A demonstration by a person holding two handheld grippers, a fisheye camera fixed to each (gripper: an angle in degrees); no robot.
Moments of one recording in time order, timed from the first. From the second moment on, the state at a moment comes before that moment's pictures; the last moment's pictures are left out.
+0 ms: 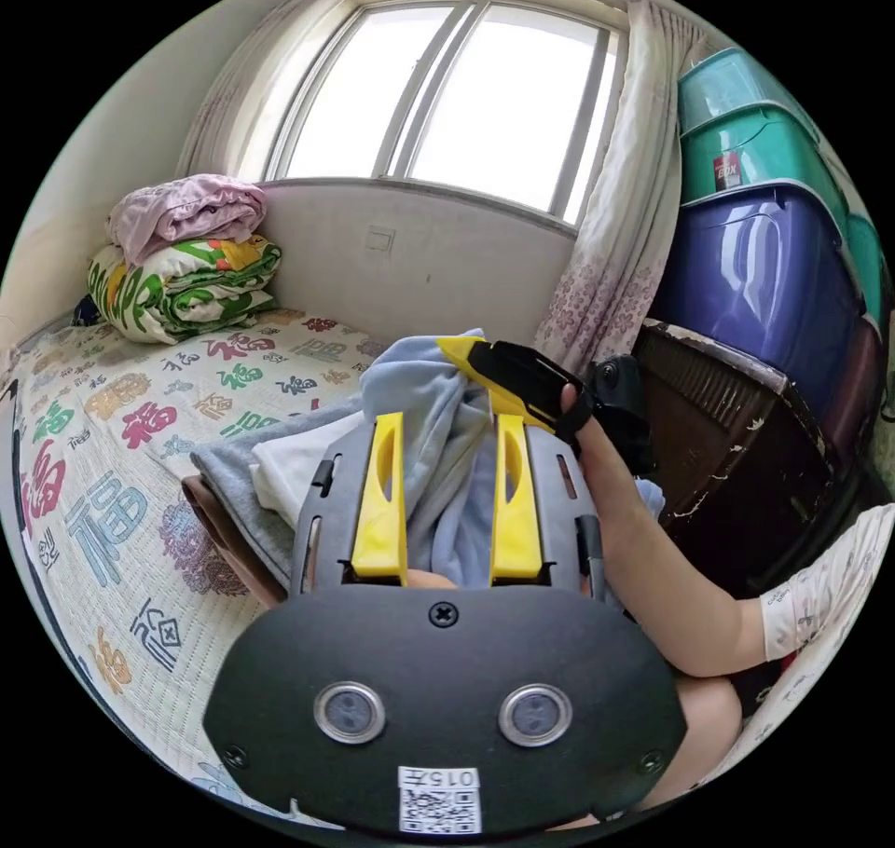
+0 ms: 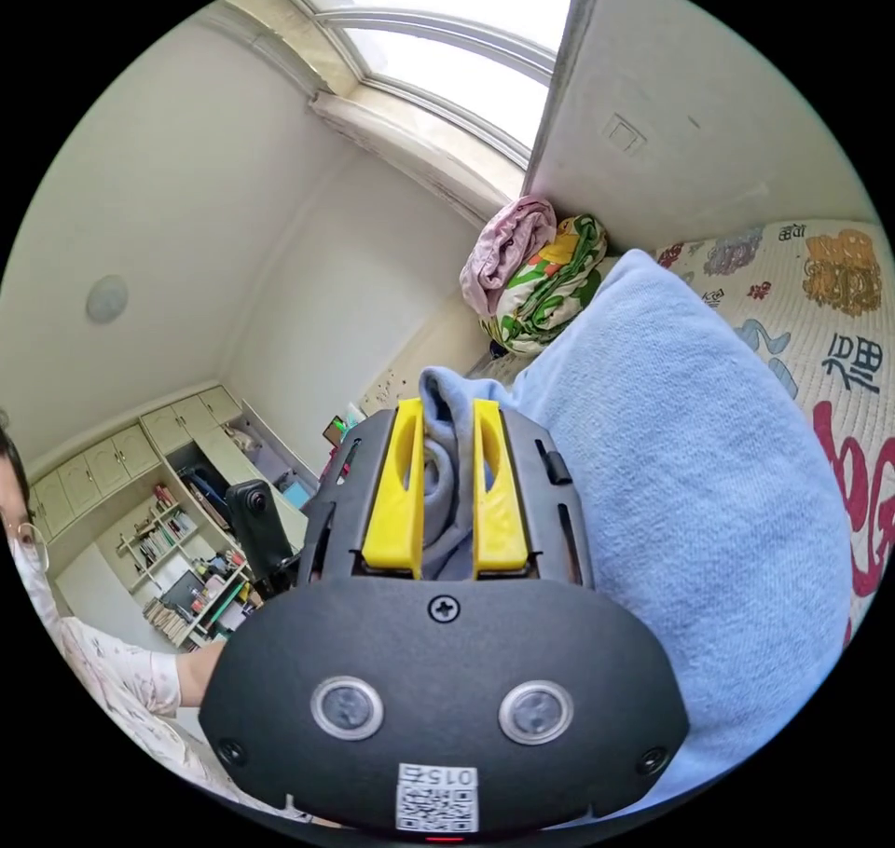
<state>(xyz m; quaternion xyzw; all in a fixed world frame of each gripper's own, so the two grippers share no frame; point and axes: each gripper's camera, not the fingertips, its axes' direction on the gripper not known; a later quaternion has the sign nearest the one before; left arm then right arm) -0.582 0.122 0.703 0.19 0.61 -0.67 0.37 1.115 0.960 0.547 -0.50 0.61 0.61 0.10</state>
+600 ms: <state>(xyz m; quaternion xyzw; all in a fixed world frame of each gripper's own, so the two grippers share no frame) -0.525 0.149 0.636 0.16 0.61 -0.69 0.36 1.079 0.910 0.595 -0.49 0.62 0.60 0.11</state>
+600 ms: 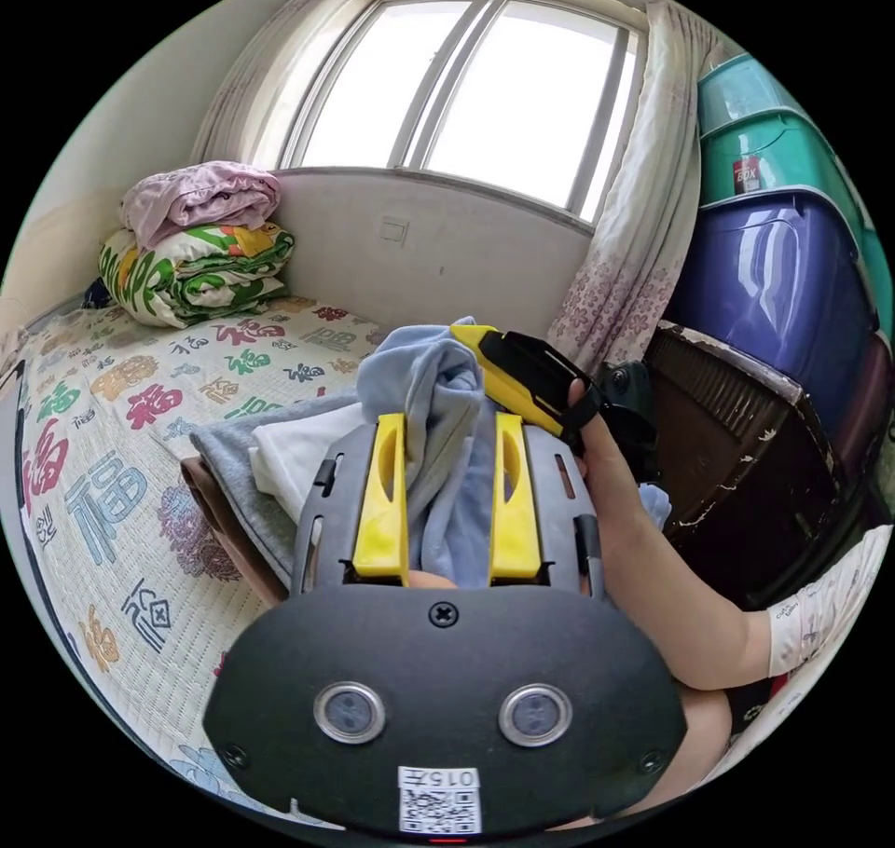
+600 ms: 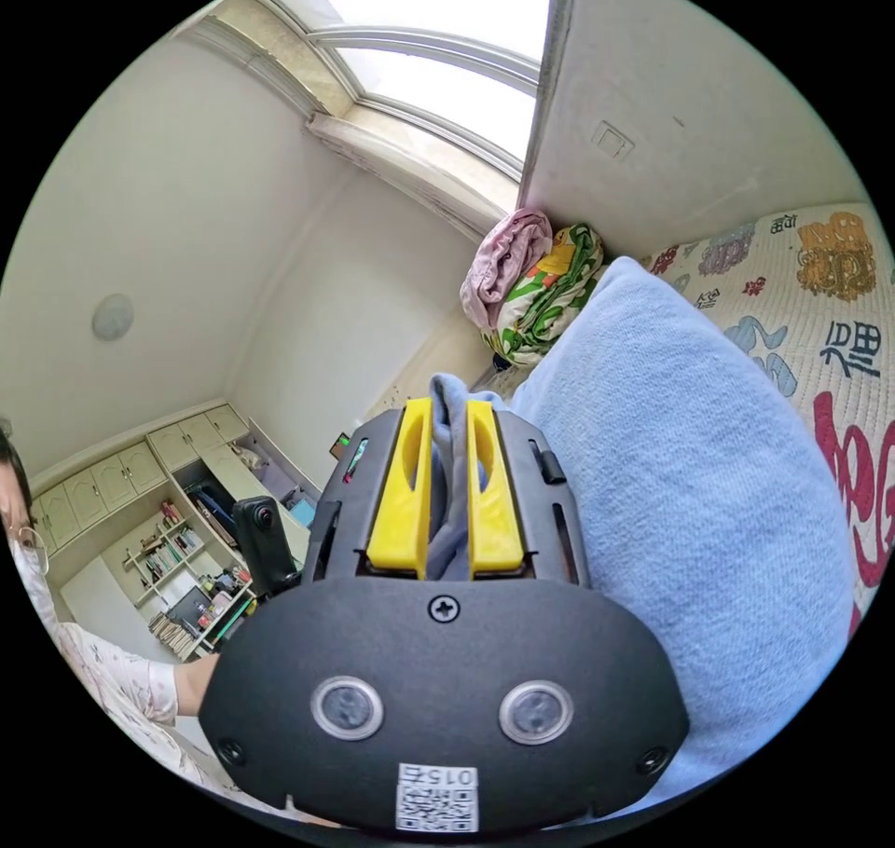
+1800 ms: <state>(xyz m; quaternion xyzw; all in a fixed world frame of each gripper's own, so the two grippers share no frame) -0.546 0.990 -0.135 0.06 0.25 -0.86 0.44 1.059 0.775 0.847 -0.52 0.52 0.62 0.28</state>
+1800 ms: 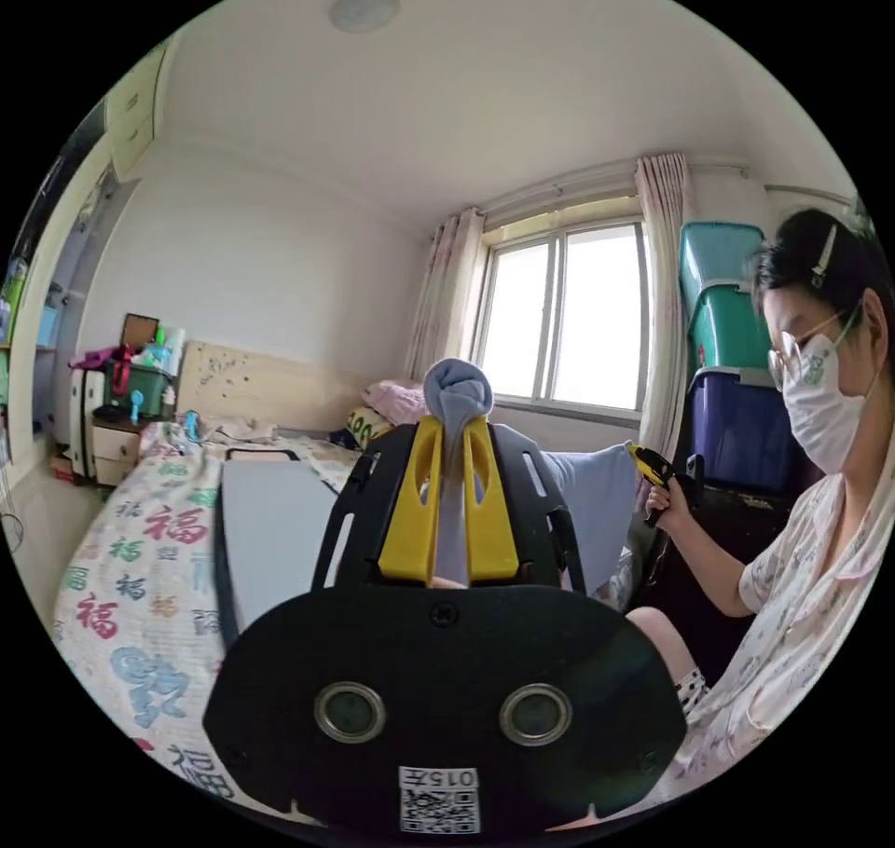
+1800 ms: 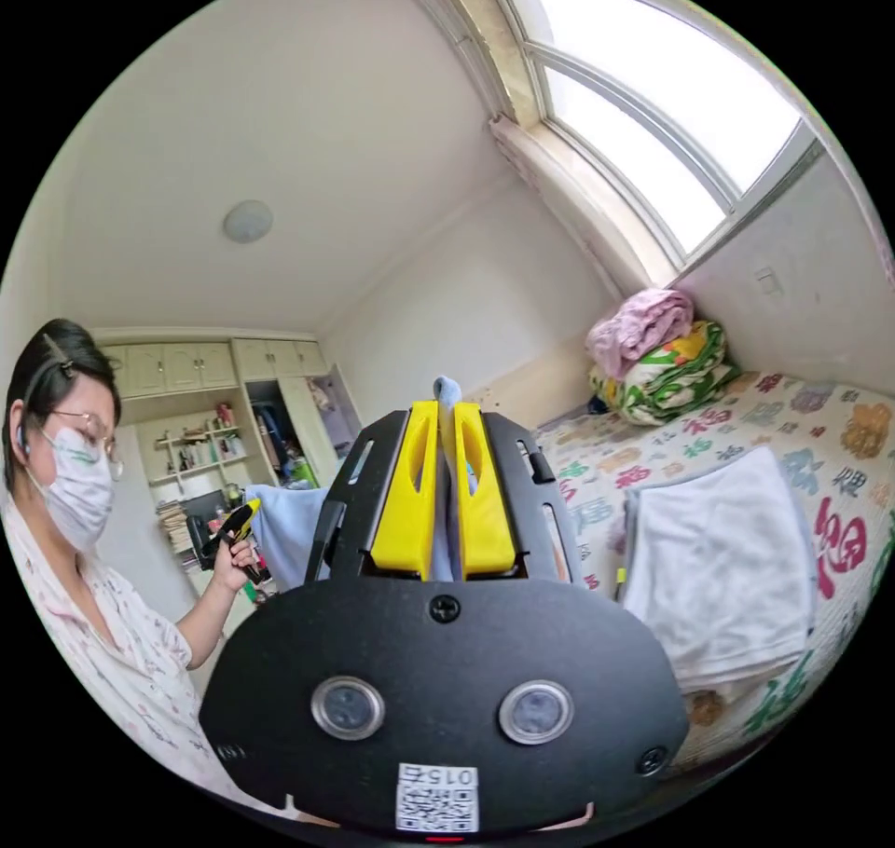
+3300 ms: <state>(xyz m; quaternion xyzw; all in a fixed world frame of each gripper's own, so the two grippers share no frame) -0.239 0.964 -0.403 -0.40 0.45 -0.79 0.12 0.712 0.748 0.420 -0.67 0.22 0.68 -0.21</state>
